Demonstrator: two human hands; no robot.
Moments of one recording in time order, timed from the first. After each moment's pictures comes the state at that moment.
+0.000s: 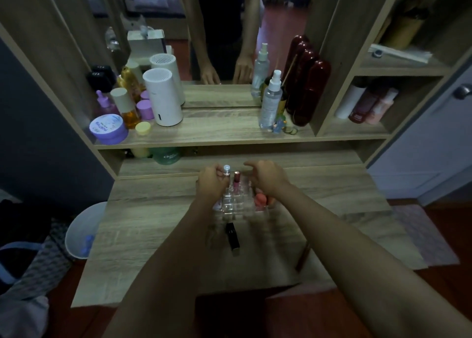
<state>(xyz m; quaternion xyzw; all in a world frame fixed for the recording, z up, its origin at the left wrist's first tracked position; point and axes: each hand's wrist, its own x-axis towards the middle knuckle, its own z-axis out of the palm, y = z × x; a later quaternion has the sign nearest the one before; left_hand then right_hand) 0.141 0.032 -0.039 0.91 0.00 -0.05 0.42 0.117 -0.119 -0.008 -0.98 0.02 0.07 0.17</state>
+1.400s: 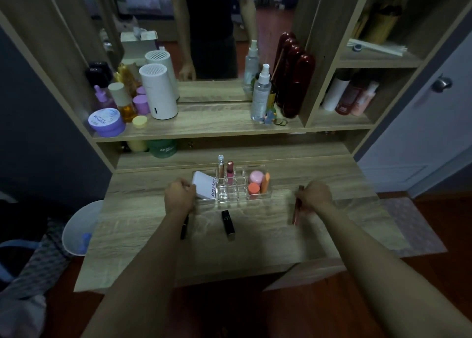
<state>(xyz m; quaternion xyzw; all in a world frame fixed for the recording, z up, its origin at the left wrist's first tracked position) 0.105 0.092 -0.066 0.91 0.14 -0.03 0.40 0.023 -0.200 -0.023 -0.87 0.37 0.09 0.31</state>
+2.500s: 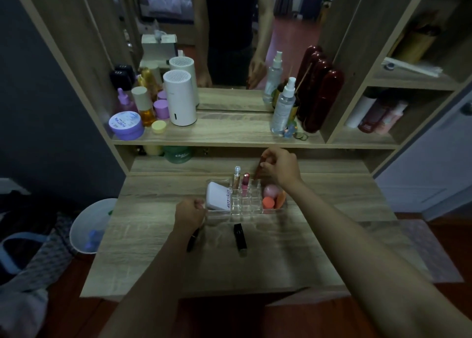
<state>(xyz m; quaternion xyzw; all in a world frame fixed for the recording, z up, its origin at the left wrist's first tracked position) 0.103 0.109 -0.084 0.91 0.12 -0.10 0.38 0.127 -0.120 0.003 -0.93 0.09 -0.09 0.34</state>
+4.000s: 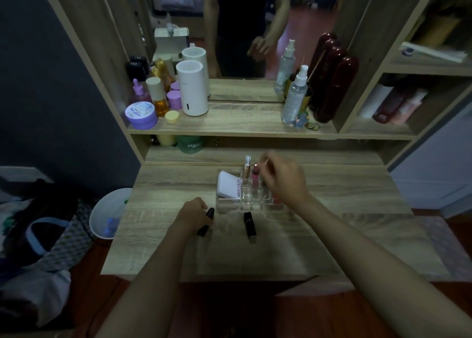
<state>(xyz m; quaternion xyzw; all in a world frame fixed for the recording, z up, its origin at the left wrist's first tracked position) 0.082 0.137 -0.084 0.93 0.06 -0.24 0.28 0.068 -0.090 0.004 -0.94 -0.09 -0.22 0.24</state>
